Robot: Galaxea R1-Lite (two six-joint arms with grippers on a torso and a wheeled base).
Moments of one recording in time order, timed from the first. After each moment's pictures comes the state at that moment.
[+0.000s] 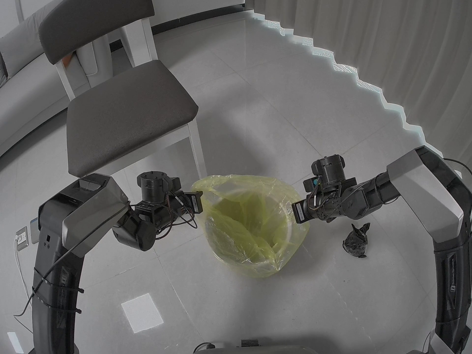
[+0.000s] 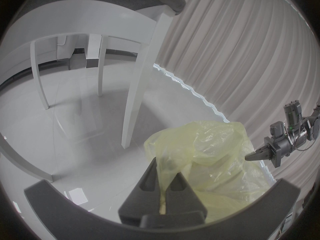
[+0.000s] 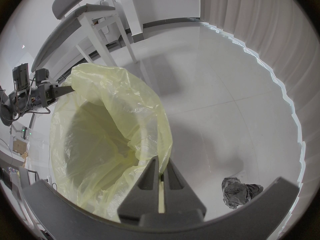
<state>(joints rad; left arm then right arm) -0.28 2.52 -1.32 -0.92 -0.22 -0.22 0.36 2.41 -1.49 -0.20 0.02 -0.02</state>
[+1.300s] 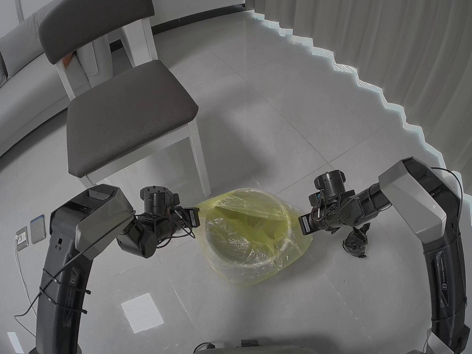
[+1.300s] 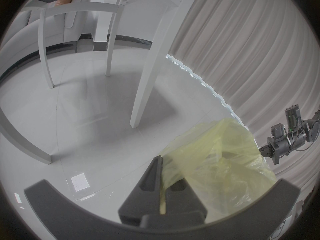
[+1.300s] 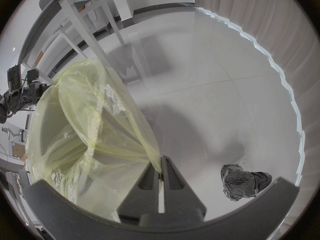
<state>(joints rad) -0.25 2.62 -1.36 -0.86 -0.22 -0.24 0.30 2.53 -1.53 -0.16 0.01 -0.03</state>
